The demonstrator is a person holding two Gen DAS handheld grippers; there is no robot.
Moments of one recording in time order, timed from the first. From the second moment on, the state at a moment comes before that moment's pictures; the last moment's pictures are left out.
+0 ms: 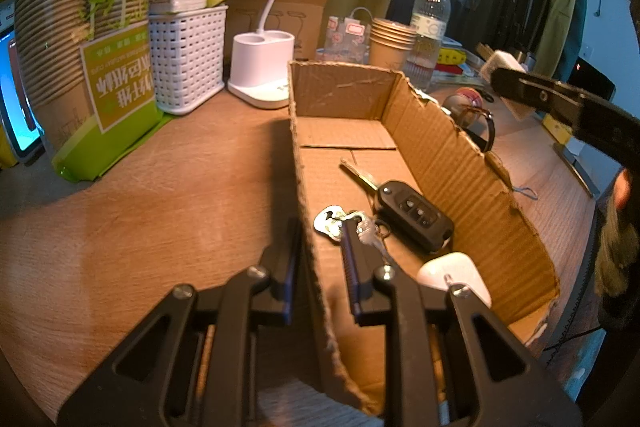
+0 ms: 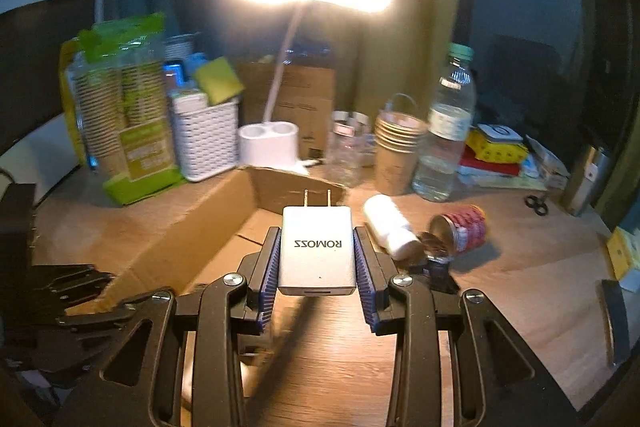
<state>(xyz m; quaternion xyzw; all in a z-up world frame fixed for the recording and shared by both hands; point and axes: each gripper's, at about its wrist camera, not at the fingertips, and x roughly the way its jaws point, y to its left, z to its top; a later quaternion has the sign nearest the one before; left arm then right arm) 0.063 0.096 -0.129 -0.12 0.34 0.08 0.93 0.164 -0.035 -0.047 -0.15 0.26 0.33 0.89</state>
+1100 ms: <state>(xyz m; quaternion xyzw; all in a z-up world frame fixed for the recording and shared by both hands) 0.063 0.096 -0.130 -0.12 0.34 0.08 0.93 0.126 0.030 -0.078 -0.21 0.28 0.42 0.84</state>
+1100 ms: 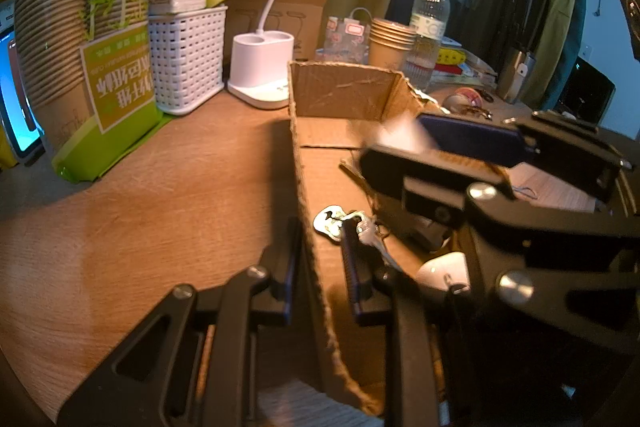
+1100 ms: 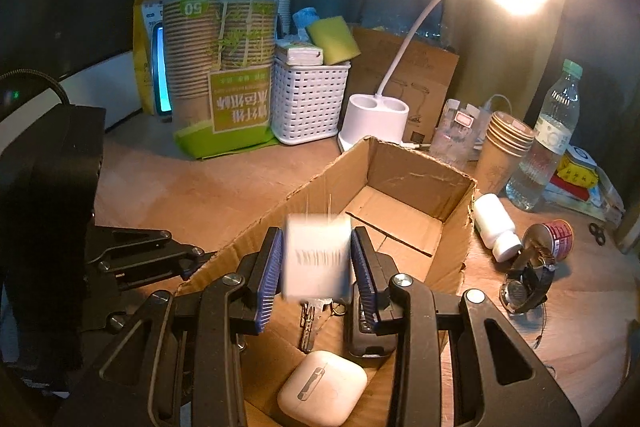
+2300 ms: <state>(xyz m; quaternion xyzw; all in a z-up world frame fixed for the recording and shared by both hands) 0.063 0.094 -0.129 -0.11 0.34 0.08 0.93 0.159 -0.033 -0.058 -0.16 0.28 0.34 0.88</state>
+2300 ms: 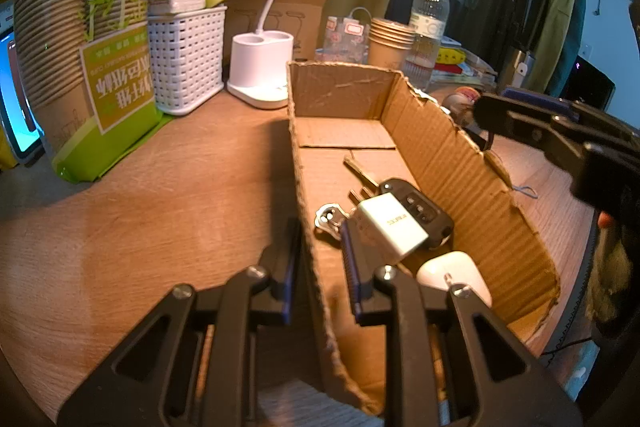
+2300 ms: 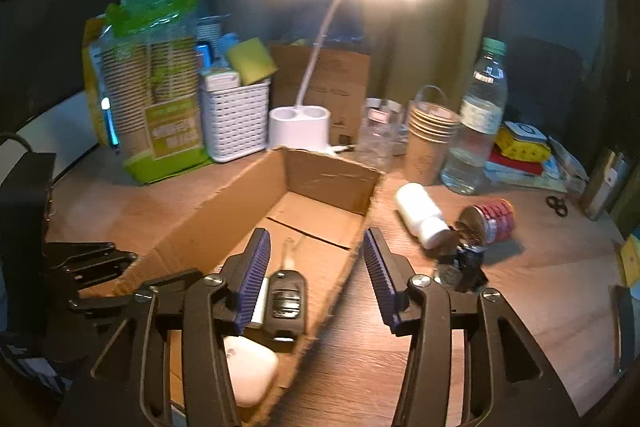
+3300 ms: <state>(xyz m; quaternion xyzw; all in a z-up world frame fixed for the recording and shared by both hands) 0.063 0.094 -0.129 -0.11 0.34 0.09 0.93 0.230 -0.095 -0.096 -0.14 0.34 0.22 0.90</state>
